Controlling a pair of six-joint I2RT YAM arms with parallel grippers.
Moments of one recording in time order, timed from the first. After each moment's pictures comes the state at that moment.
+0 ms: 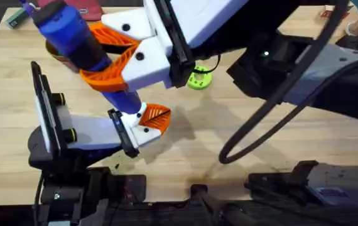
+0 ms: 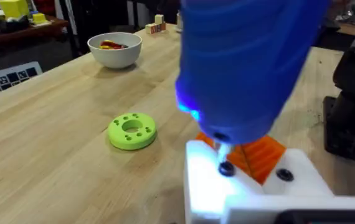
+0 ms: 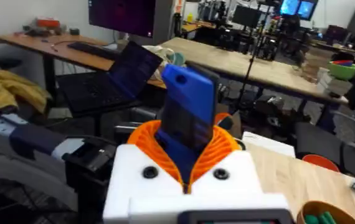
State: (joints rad) left arm 0.05 0.01 0.01 -0.12 1.13 0.08; right arm 0.79 1.48 1.02 0.72 -1.10 0.02
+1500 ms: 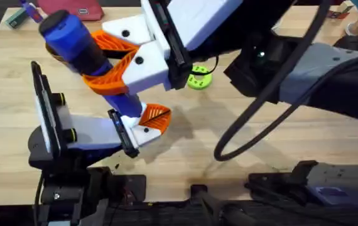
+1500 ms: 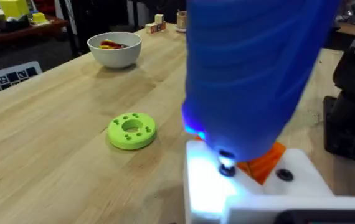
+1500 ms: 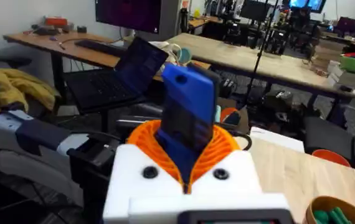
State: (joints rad) left arm 0.05 0.01 0.01 -0.12 1.13 0.08; right arm 0.79 1.50 1.02 0.70 -1.12 0.01
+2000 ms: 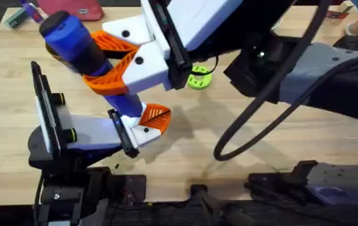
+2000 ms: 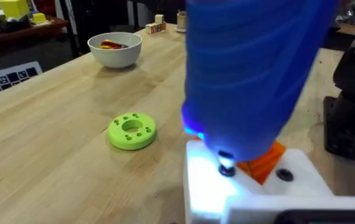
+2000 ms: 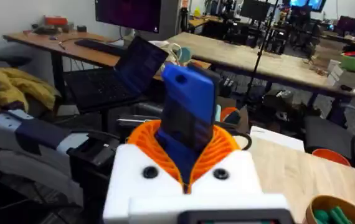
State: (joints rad) left arm 0.05 0.01 0.01 -0.12 1.13 0.08; right arm 0.79 1.50 1.02 0.70 -1.12 0.01
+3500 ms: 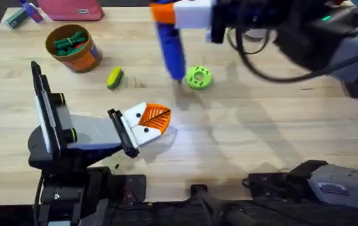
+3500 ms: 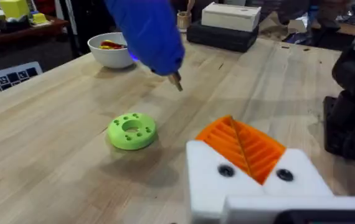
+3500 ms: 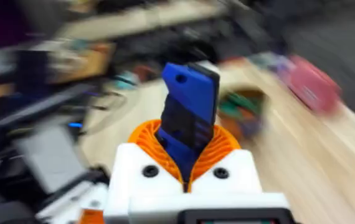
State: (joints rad) left arm 0.05 0.01 0.01 -0.12 1.13 0.08; right arm 0.47 1.40 1.04 0.26 -0.89 0.09
